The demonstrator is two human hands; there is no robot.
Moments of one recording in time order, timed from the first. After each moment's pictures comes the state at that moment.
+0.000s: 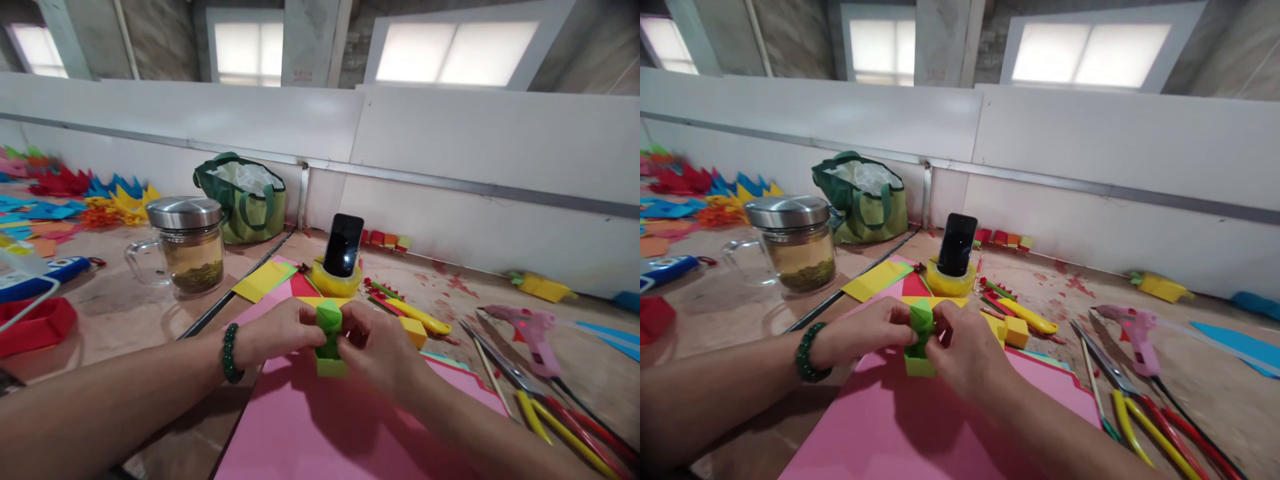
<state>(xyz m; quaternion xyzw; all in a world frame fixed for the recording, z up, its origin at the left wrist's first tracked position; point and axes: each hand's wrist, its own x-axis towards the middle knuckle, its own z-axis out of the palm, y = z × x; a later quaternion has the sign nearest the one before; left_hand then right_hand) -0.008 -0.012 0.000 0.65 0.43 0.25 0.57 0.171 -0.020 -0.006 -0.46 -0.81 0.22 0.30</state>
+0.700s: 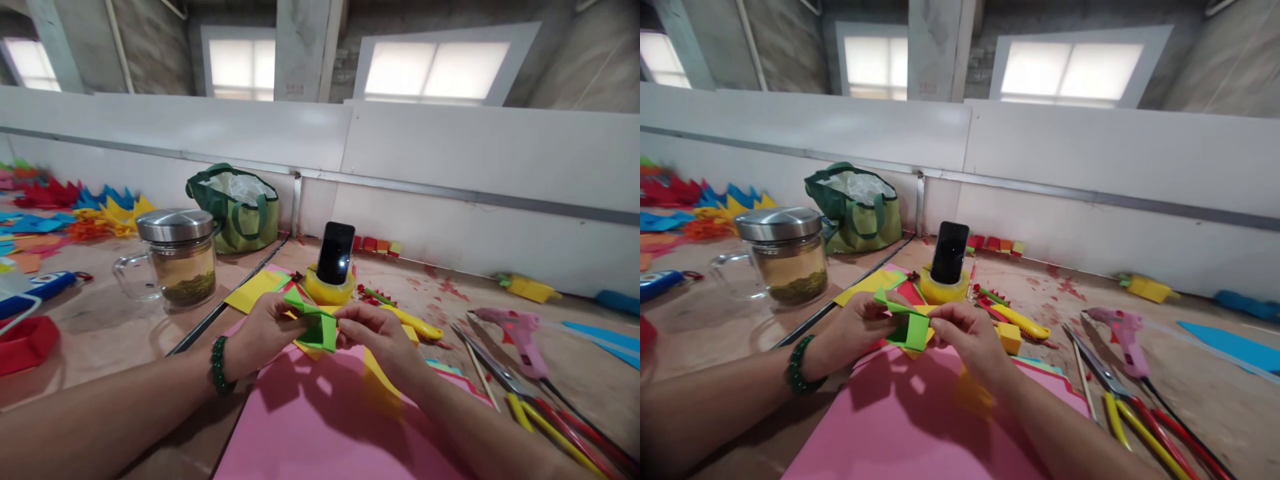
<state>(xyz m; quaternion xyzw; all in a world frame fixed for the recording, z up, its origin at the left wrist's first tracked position) -0.012 -0.005 -0.013 0.63 0.30 0.50 0.51 0.184 -0.003 -0.005 -0.39 -0.63 0.52 0.43</state>
